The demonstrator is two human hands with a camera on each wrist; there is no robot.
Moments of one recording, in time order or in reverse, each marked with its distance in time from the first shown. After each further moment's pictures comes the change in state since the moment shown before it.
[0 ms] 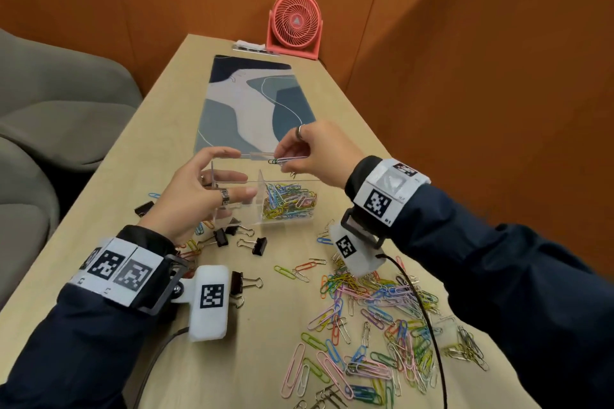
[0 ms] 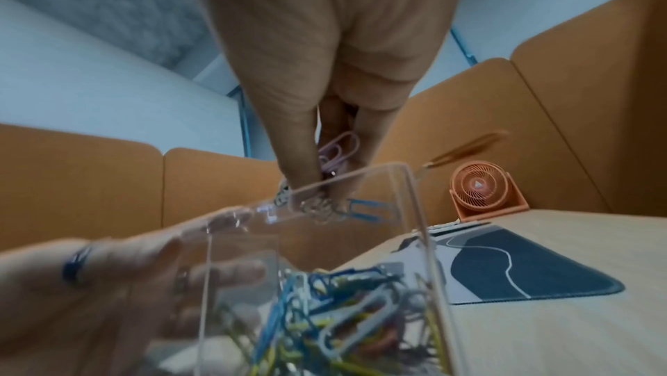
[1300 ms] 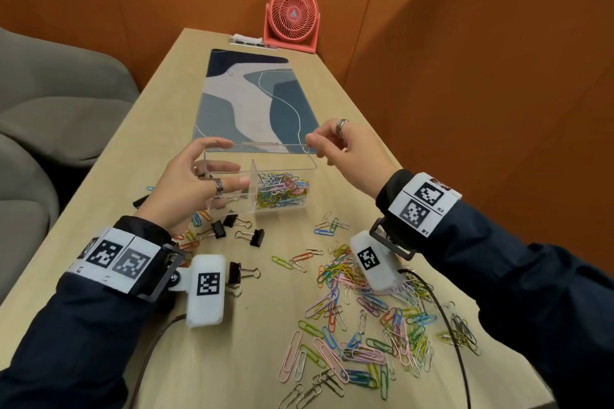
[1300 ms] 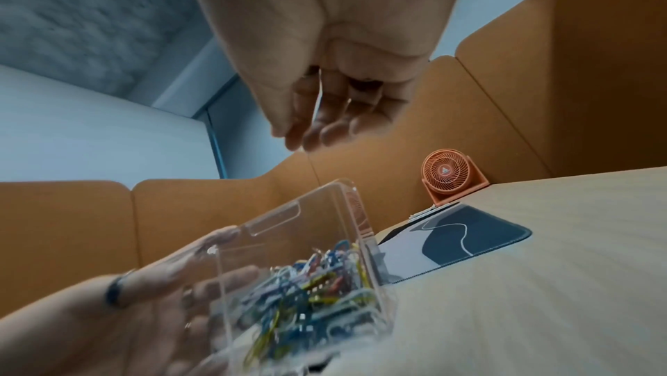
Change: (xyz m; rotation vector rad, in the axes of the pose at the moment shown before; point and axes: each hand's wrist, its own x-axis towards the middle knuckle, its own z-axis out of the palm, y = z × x) left_hand -0.003 0.003 0.000 0.015 0.037 0.016; right_hand -0.035 0.025 -0.007 0.162 0.279 0.042
